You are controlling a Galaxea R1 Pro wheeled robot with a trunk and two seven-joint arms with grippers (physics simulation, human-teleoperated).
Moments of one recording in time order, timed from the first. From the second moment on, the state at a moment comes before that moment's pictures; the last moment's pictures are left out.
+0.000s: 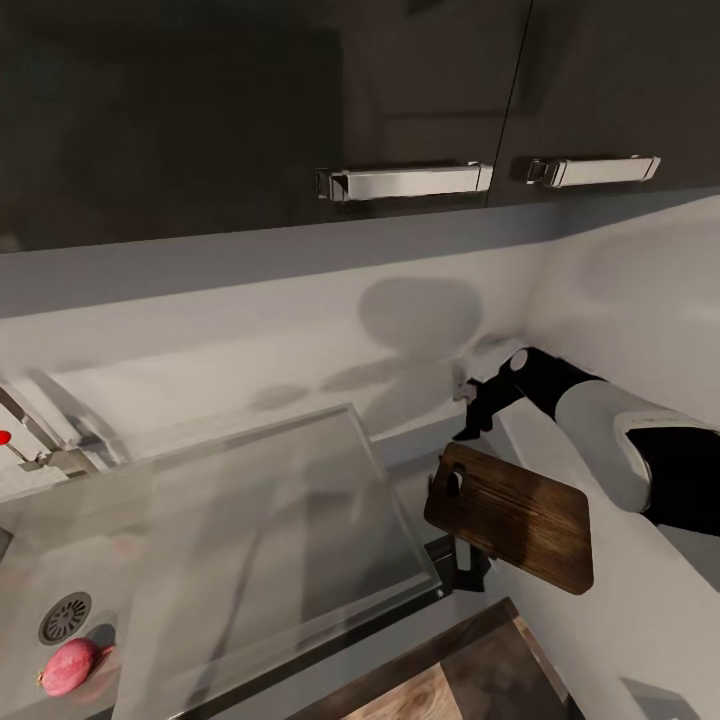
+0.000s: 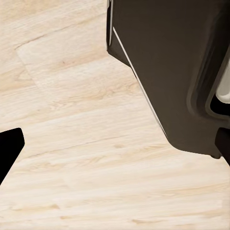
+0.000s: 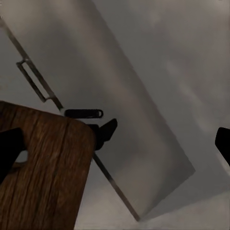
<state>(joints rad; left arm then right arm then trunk) 0.02 0.05 0.02 0.07 0.05 -0.20 -0.01 -1.50 -0.10 0.10 -0.07 1.03 -0.11 1.01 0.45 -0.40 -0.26</state>
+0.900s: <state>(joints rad) 0.02 0.05 0.02 0.07 0.05 -0.20 -0.01 -1.49 -0.08 0.10 -0.06 1.05 -0.13 1.01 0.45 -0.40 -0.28</state>
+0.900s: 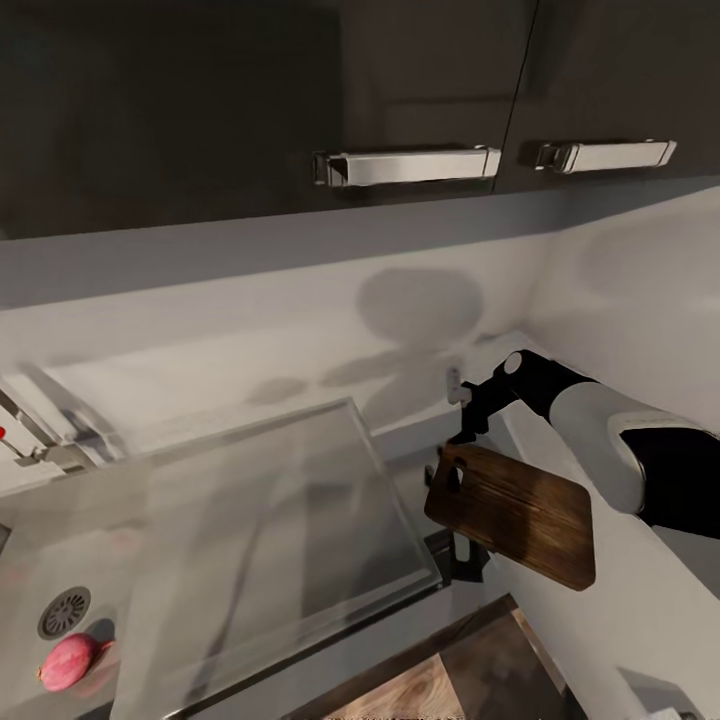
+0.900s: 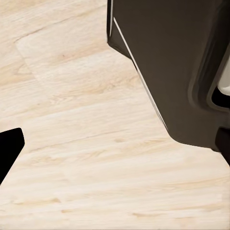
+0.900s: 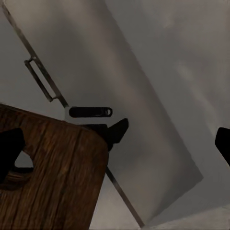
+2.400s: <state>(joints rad) 0.02 0.05 0.02 0.07 0.05 -0.20 -0.01 -1.43 -0.06 0.10 -0.02 1.04 -0.13 1.01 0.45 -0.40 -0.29</state>
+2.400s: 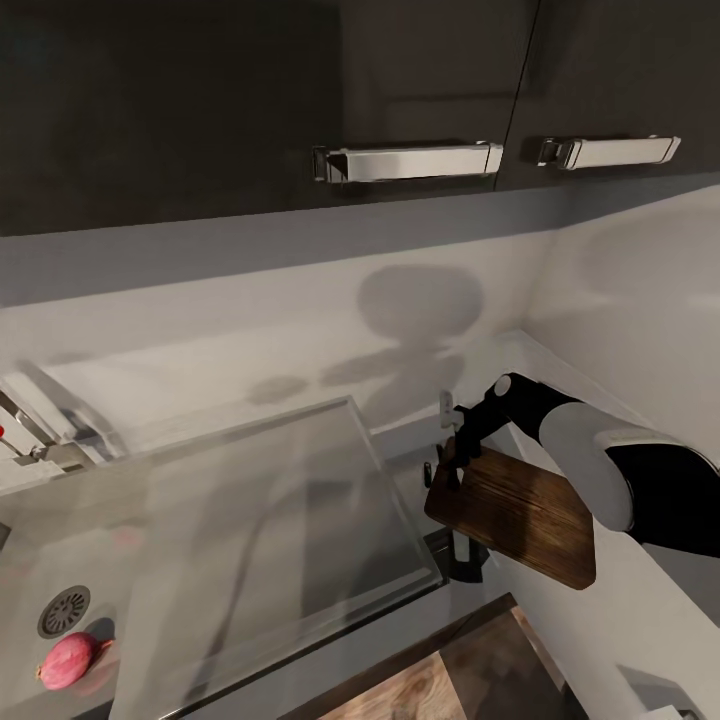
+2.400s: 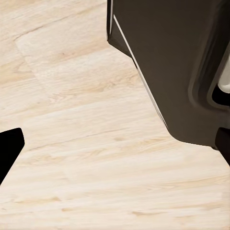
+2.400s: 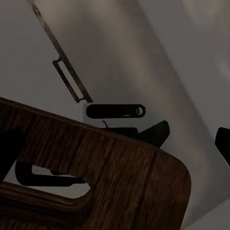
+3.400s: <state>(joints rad) 0.02 0.05 0.02 0.07 0.05 -0.20 -0.01 -1.43 -0.06 0.10 -0.02 1.05 -0.13 1.01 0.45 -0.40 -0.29</state>
